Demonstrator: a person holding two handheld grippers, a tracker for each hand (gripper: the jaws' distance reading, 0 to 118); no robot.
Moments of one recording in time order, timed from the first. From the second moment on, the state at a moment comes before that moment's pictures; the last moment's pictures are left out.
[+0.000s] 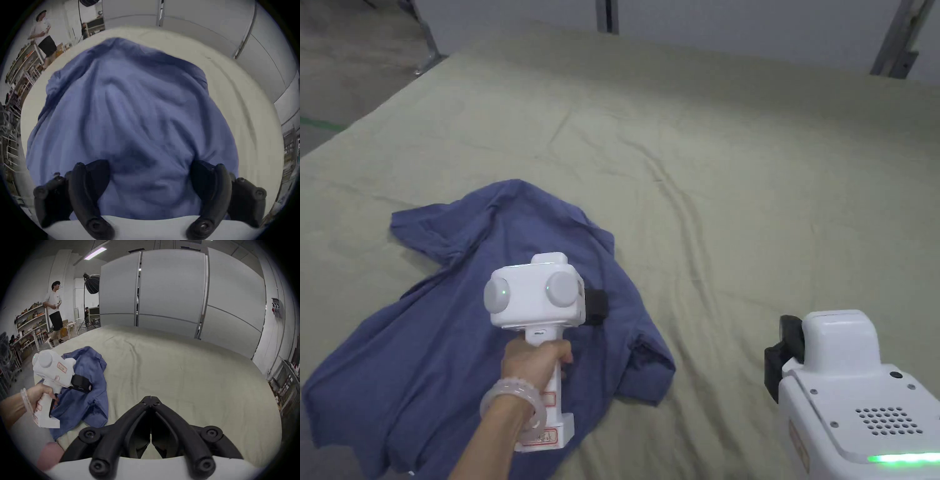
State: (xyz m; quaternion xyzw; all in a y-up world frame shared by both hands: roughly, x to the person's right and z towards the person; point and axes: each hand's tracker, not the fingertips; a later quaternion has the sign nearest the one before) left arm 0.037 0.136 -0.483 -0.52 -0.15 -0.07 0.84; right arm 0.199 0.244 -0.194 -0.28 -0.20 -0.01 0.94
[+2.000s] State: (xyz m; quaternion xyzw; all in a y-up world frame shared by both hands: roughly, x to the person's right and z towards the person) left arm 0.306 0.170 -0.149 -0.48 -0.54 -0.24 0.65; right arm 0.345 0.270 0.094 -0.23 -0.51 -0.17 0.81
